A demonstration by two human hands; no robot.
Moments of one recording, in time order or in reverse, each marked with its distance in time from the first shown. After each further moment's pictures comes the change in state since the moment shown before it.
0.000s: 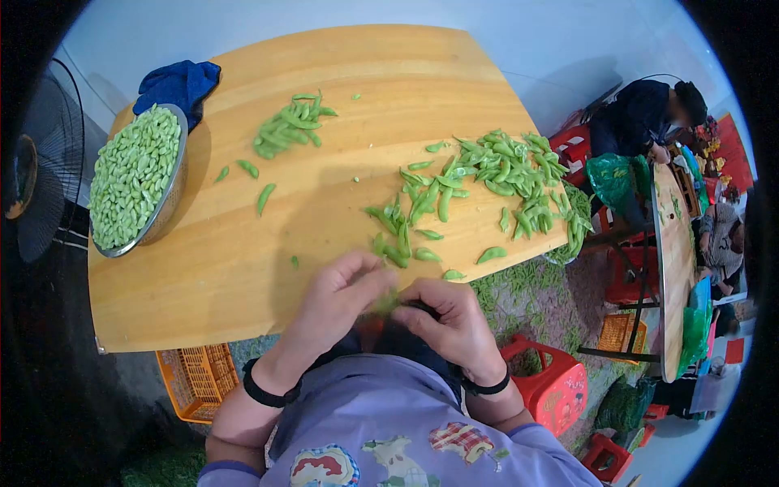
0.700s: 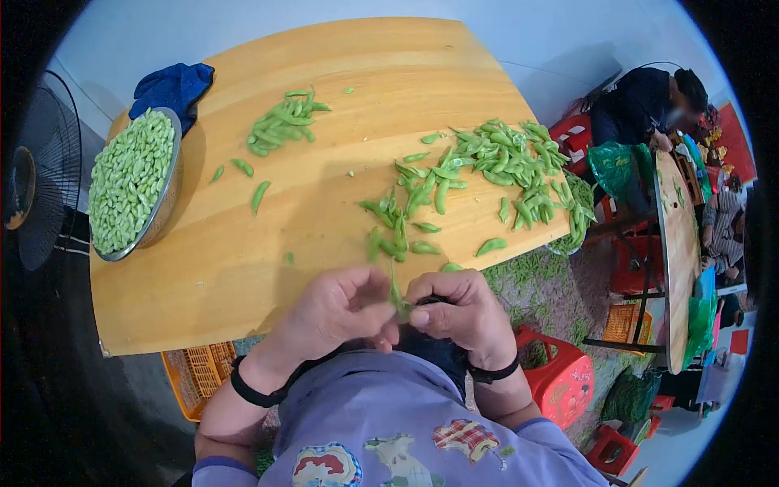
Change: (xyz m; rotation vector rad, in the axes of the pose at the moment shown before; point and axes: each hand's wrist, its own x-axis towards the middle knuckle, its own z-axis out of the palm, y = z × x) left_hand -0.014 0.021 -0.004 -0.119 -0.333 -0.166; right_hand -0.003 -0.008 -0.016 0.438 -0.101 0.132
